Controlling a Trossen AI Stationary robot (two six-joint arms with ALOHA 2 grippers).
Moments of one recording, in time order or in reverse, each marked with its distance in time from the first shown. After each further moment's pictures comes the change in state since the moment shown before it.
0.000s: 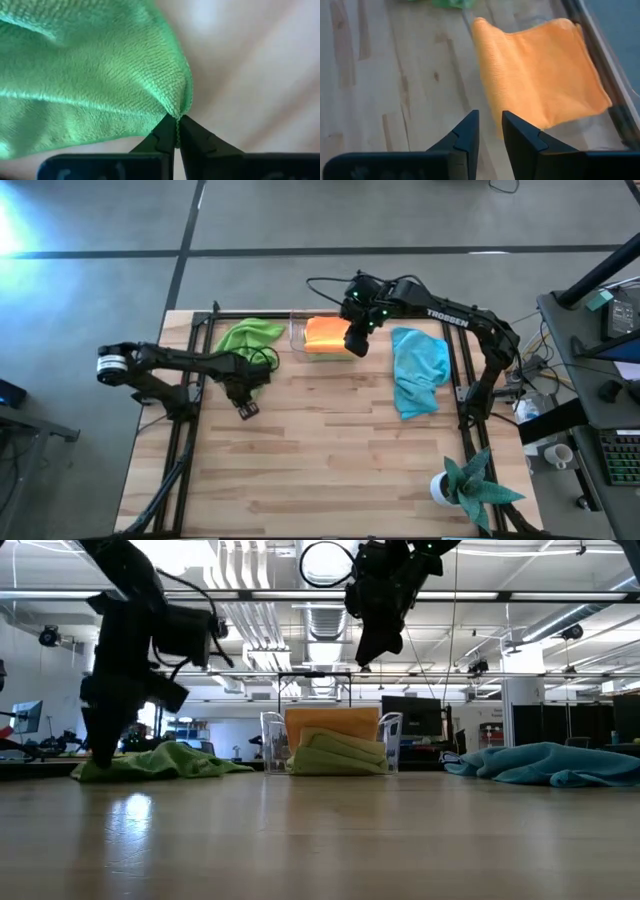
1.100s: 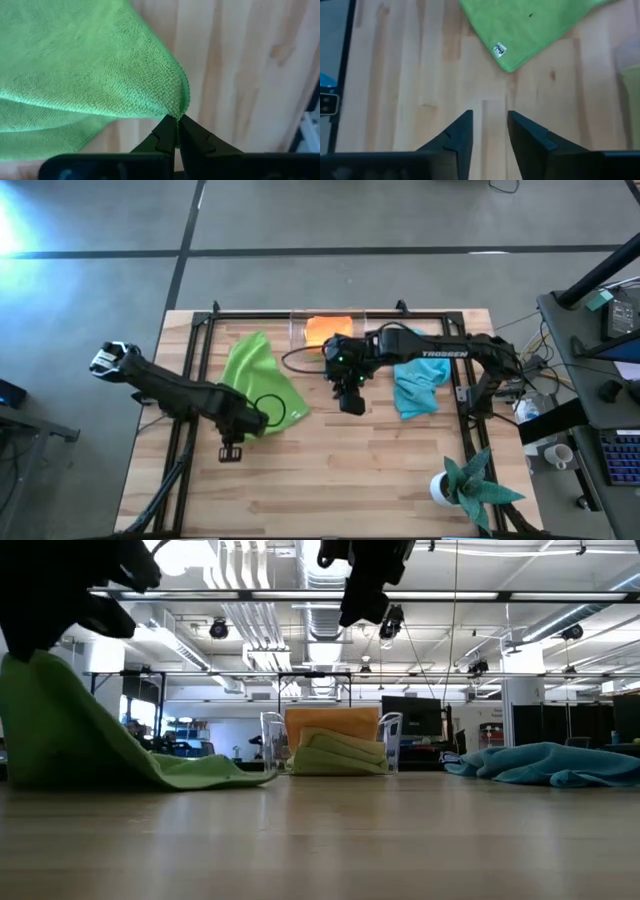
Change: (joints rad) left arm -0.575 -0.034 0.347 -0.271 0.101 -0.080; right arm 0.407 0.000 0.000 0.001 -0.002 0.142
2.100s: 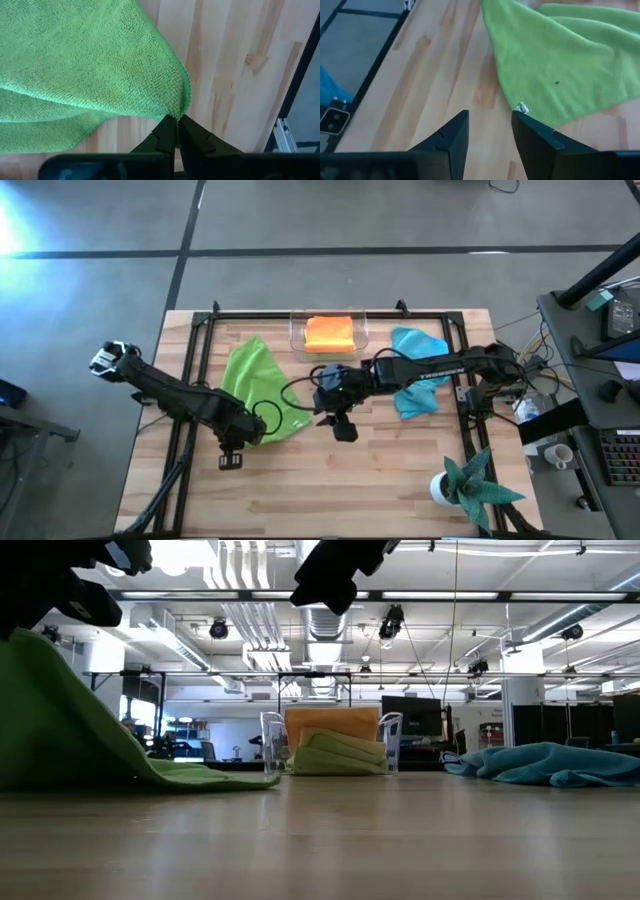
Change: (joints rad) left arm -0.059 -0.003 0.028 0.022 0.021 -0.133; right arm 0.144 0.005 -0.152 0.411 0.007 -0.058
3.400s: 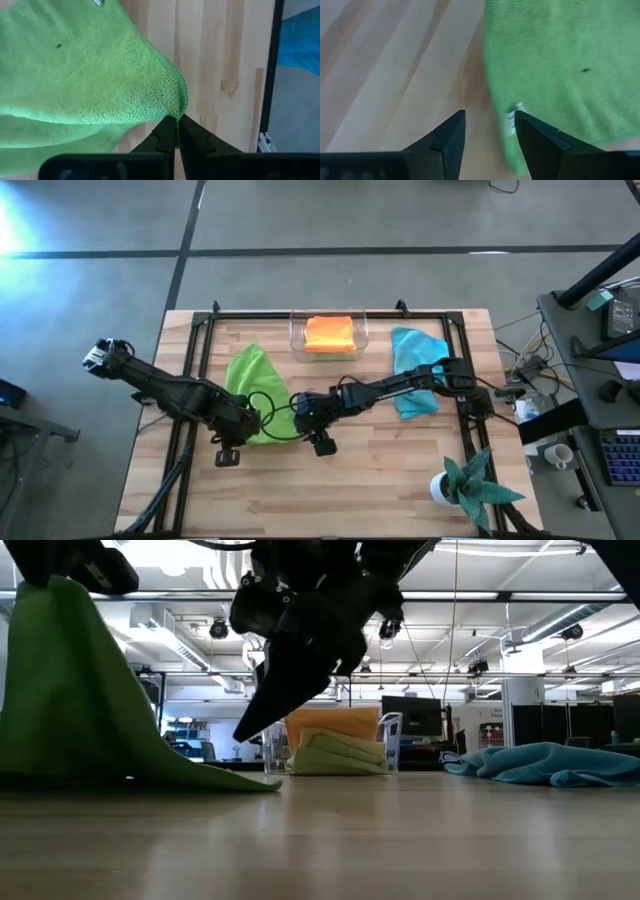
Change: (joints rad) left arm 0.000 -0.091 0.067 0.035 -0.061 0.054; right arm 0.018 0.361 0.037 0.215 0.034 -0.127
